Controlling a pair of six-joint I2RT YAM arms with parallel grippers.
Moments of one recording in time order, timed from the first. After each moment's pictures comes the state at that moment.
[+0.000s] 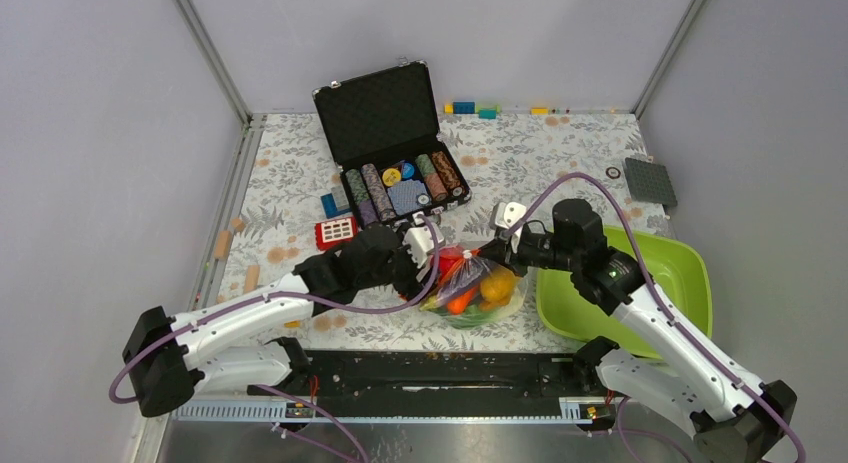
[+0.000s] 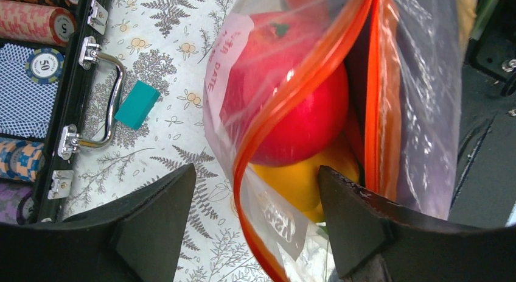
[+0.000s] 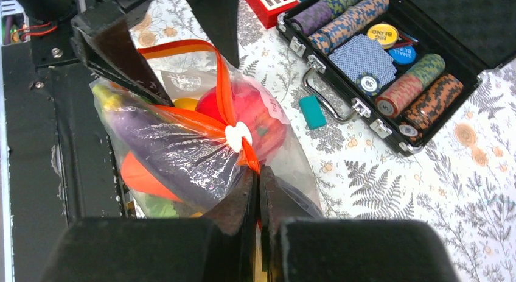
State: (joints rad) left arm -0.96 1.07 0.74 -0.23 0.09 0.03; right arm 0.59 0.85 0.78 -0.36 -0.57 -0.38
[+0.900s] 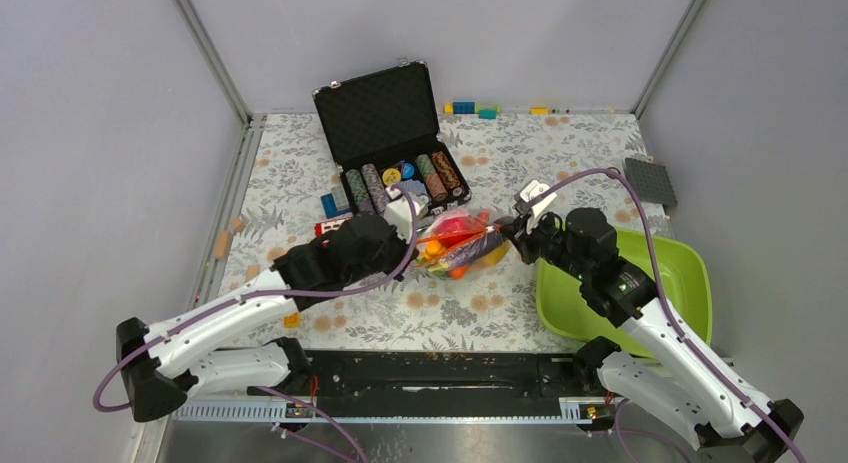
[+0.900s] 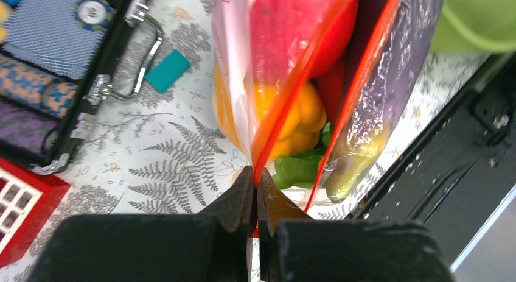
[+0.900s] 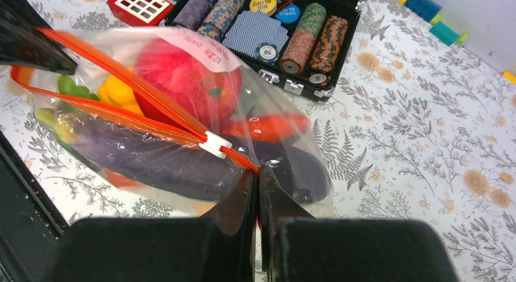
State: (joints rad) left arm -0.97 1.05 0.92 -0.45 -0.12 -0.19; right arm 0.59 0.76 0.74 -0.30 -0.15 -0.14
